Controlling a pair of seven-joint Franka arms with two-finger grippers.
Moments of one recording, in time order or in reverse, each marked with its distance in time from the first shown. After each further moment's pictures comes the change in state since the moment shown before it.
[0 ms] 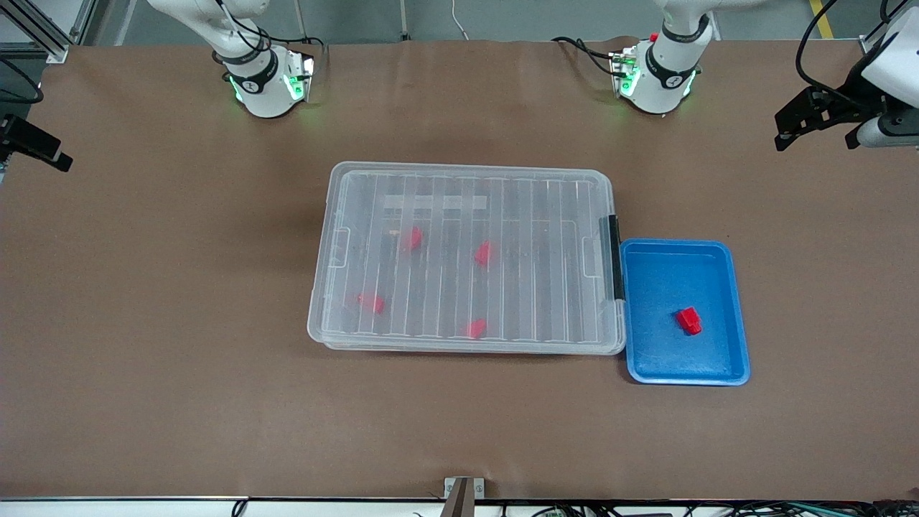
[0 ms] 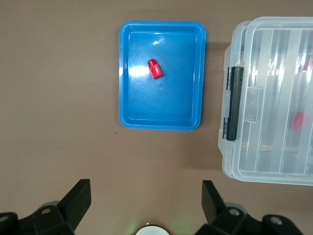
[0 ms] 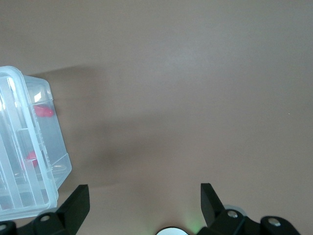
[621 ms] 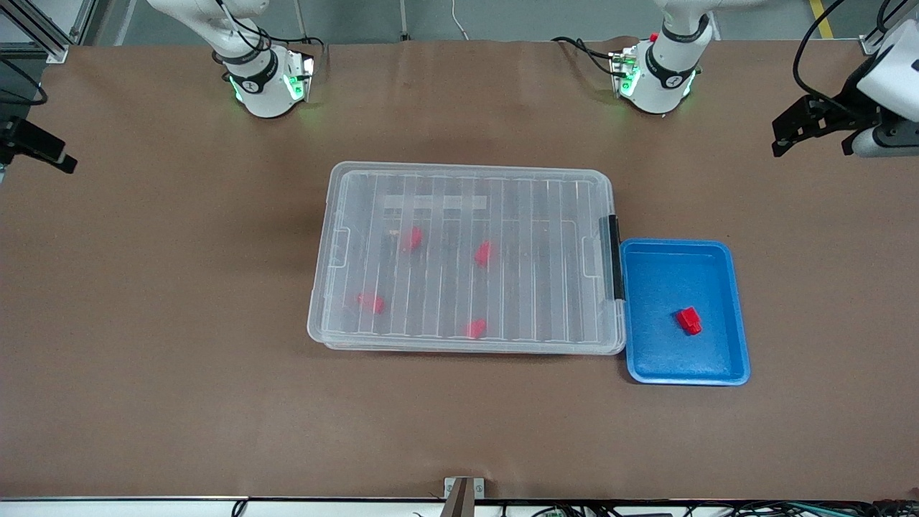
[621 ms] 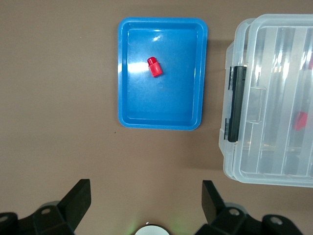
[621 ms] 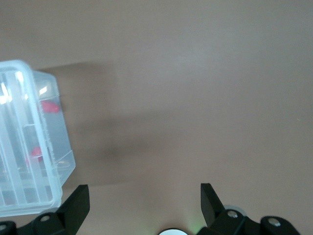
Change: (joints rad) left arm 0.005 0.050 0.001 0.007 0.000 0.017 0.000; right arm 0.010 0.034 0.047 -0.005 0.014 0.024 -0.008
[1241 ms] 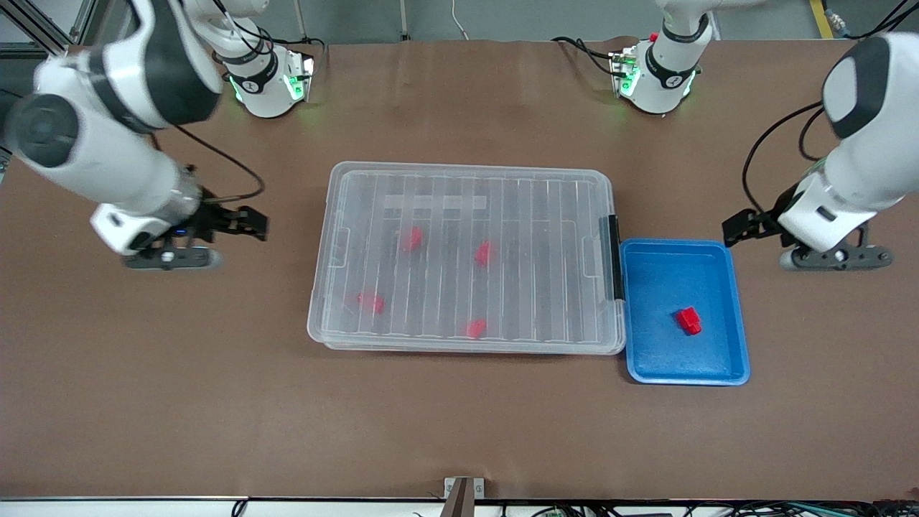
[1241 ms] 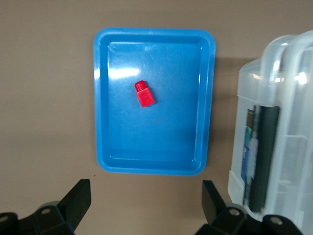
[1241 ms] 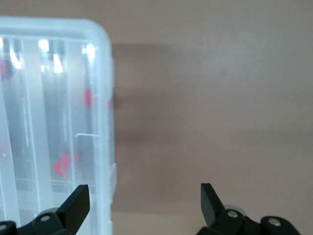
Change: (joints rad) left arm 0.002 0.212 0.001 -0.209 0.000 0.418 -0.004; right arm 0.055 0.166 0.328 -0.288 -0.029 0.437 0.219
